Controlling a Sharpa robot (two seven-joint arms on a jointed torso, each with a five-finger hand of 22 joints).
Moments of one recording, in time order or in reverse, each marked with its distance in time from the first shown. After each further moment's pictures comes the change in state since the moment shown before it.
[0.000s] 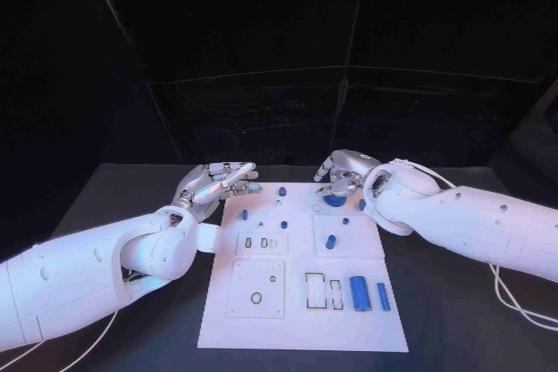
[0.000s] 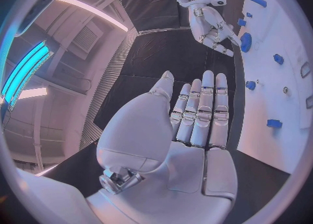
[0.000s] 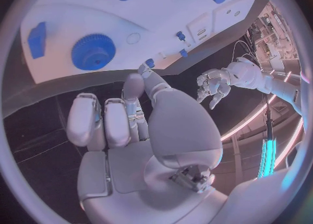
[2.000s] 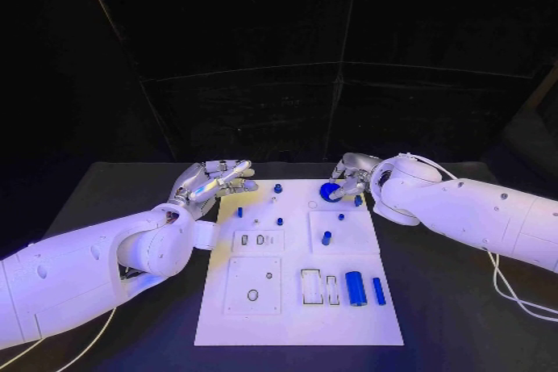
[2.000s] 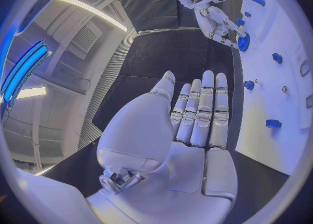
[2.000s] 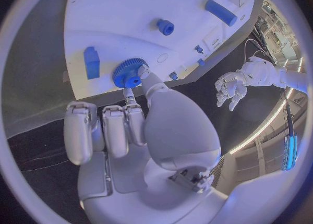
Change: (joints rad) left arm 0.000 0.014 -0.001 -0.025 0.000 0.016 -0.009; left_hand 0.012 0.005 0.006 -0.011 0.000 0.004 -0.004 -0.004 0.000 0.000 0.000 0.000 0.000 0.000 0.000 0.000 0.003 0.000 0.003 -0.003 0.000 0.000; right arm 0.000 0.001 0.007 -0.072 0.055 0.152 -0.115; right_hand 0.096 0.040 -0.065 0.062 0.030 -0.085 0.038 0.033 -0.004 0.045 0.041 0.713 0.623 0.000 0.040 0.190 0.247 -0.045 0.117 0.039 0.108 0.175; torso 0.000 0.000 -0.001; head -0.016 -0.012
